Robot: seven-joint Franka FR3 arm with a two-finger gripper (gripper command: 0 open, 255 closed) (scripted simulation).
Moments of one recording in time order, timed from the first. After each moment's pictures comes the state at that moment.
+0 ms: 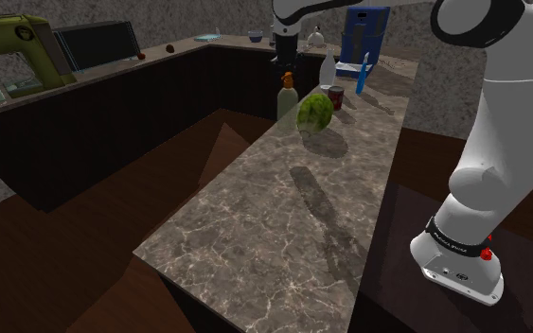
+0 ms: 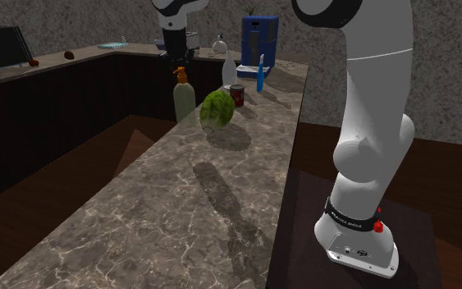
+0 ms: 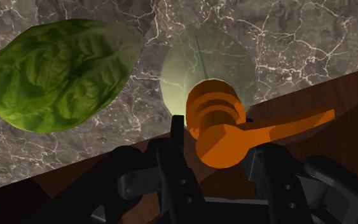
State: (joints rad) arm -0.29 0.29 0.22 -1.46 -0.14 1.81 0.18
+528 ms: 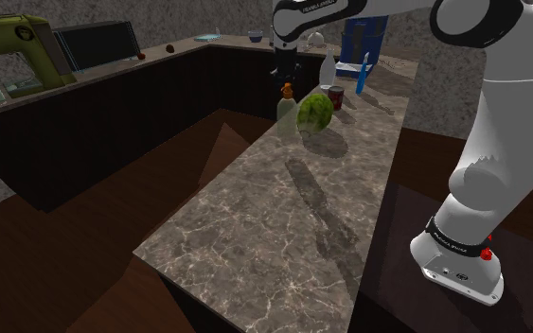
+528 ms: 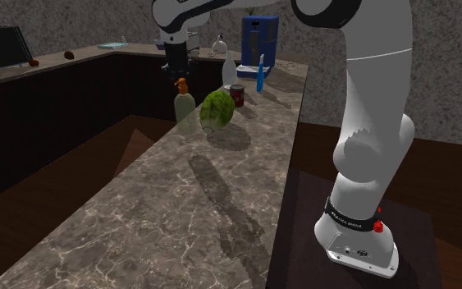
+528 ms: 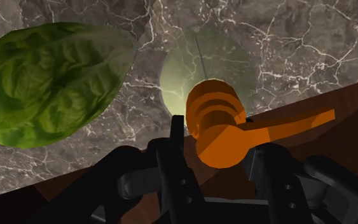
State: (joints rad) arm -0.29 0.30 0.22 -1.55 -0.14 1.92 0.19
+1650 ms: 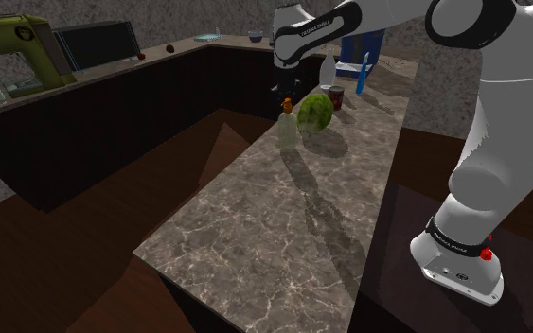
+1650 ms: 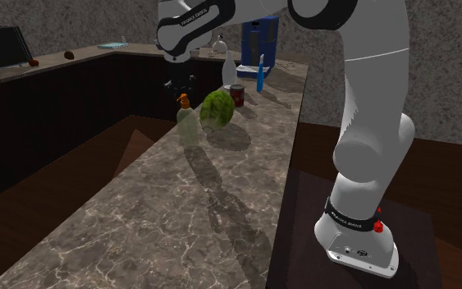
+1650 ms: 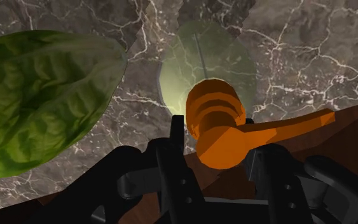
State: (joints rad) arm -0.29 0.32 0.21 -1.67 -0.15 2.06 0.20
